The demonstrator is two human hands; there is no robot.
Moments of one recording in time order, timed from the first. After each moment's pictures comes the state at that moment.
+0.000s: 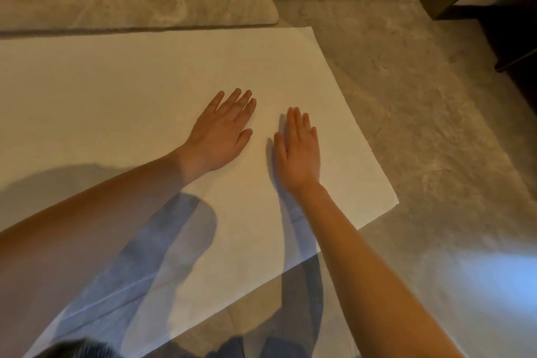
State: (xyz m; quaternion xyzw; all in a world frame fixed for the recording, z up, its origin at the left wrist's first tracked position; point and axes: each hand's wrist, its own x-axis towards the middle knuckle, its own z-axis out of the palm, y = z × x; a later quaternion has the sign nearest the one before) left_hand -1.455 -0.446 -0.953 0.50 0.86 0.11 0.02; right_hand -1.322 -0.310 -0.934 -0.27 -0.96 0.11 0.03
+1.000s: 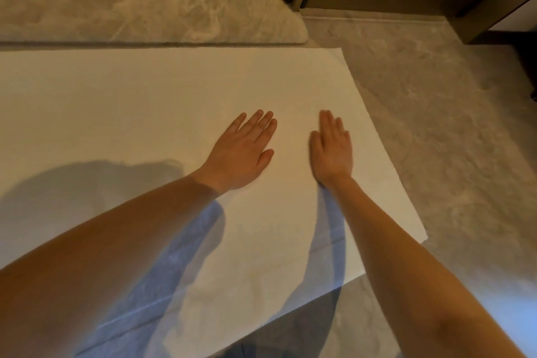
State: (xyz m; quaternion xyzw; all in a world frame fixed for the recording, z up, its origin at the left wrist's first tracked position) left_hand -1.455 -0.449 -0.966 0.49 0.86 0.12 0.02; right_hand -1.363 -0.246 -0.950 -0.27 -0.96 0.11 0.00
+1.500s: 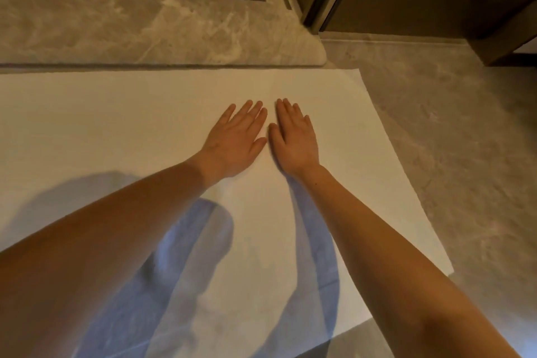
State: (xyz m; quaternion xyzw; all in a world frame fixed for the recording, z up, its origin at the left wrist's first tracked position) left_hand -1.519 -0.462 -0.960 0.43 0.90 0.08 0.03; right_hand -1.455 -0.311 -0.952 -0.13 -0.98 0.16 0.02
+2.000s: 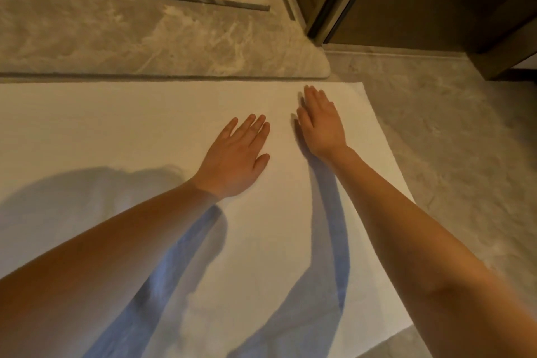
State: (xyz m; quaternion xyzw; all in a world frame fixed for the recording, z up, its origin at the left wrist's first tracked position) left_hand -1.521 -0.464 -0.966 0.43 0.90 0.09 0.01; right_hand -1.500 -0.244 -0.933 -0.15 -0.98 0.12 0.02
